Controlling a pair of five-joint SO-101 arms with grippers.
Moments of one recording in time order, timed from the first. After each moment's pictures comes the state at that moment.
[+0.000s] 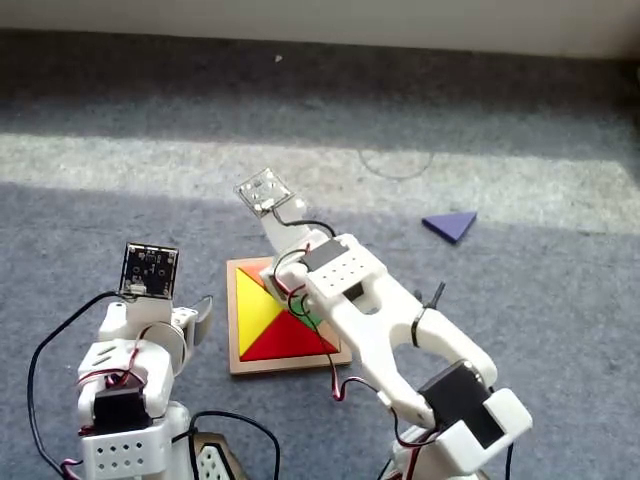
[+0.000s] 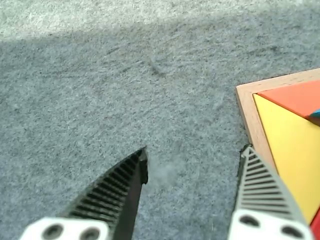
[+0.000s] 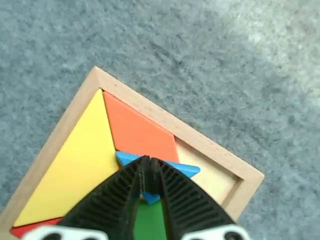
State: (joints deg) left arm -14.5 -100.2 89.5 64.4 -8.6; right arm -42.1 0.1 32.0 40.4 6.7
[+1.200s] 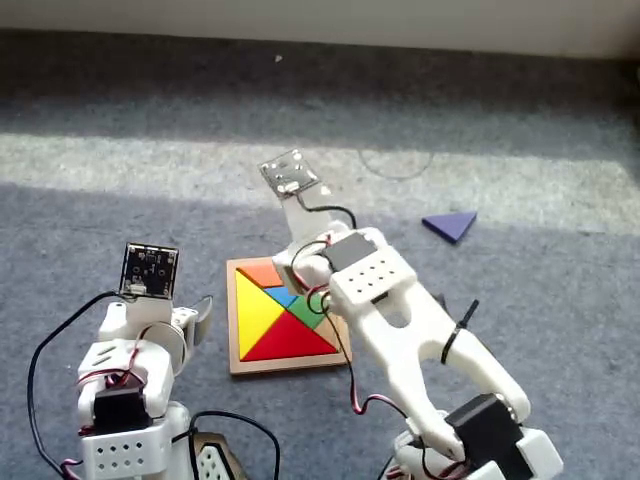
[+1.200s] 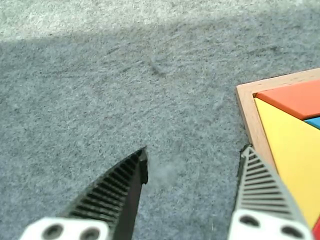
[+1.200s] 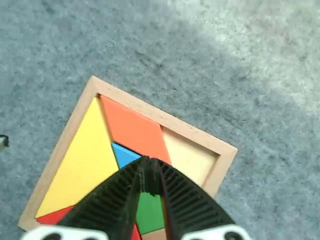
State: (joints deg) left arm -14.5 -100.2 89.5 64.4 -8.6; right arm -39.7 -11.4 32.2 48.4 1.9
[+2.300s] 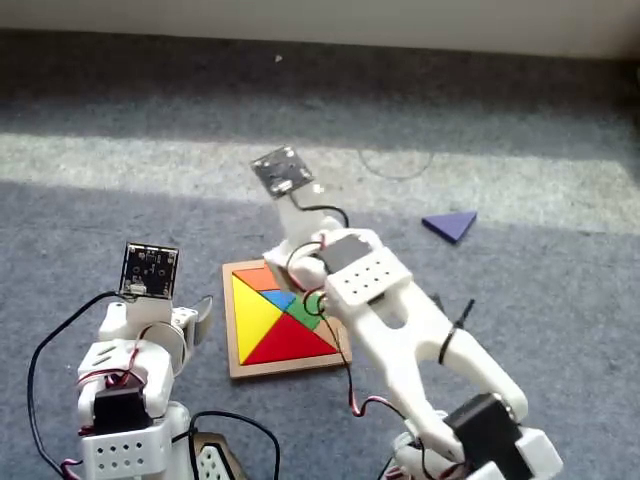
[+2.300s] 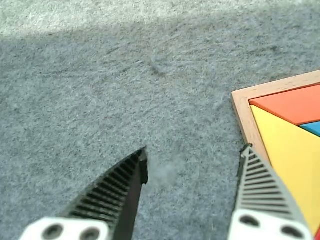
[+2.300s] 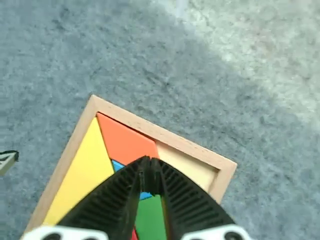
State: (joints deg) left arm -14.5 -100.2 89.5 64.4 -8.6; right arm -40.4 -10.9 32.0 44.7 1.7
